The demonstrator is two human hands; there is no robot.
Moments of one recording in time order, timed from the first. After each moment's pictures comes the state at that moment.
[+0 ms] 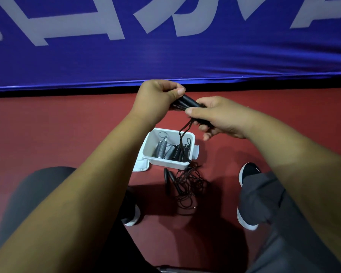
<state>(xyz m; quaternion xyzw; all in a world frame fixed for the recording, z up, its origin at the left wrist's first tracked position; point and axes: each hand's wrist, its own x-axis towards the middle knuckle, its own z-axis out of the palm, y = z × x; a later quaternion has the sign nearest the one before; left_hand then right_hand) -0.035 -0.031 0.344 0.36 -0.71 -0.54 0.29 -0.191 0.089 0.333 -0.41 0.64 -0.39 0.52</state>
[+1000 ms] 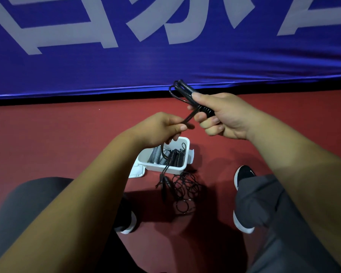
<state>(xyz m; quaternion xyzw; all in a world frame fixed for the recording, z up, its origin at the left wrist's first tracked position) -0.025 -0.022 0.320 0.24 -0.84 -0.49 0.01 -0.214 0.102 0.351 -0.28 0.55 -0.51 0.60</state>
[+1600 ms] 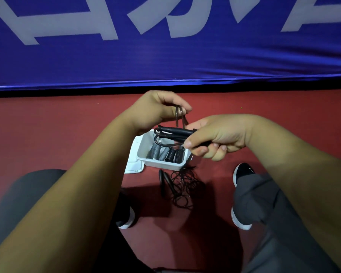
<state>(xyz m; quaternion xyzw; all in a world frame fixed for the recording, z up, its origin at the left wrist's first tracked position) -0.027 -0.040 0.333 0.22 -0.75 -0.60 0.14 -0.192 0.111 0.338 -0.36 0.52 -0.22 0.74</state>
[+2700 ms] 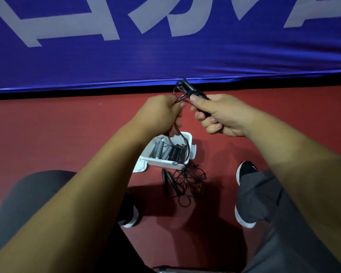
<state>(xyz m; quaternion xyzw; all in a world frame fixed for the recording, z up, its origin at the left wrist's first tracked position) -0.033 -0.013 0.341 0.38 -0.81 -0.44 0.09 -0.208 0.088 0.322 -0.29 0.58 -0.48 0.59</state>
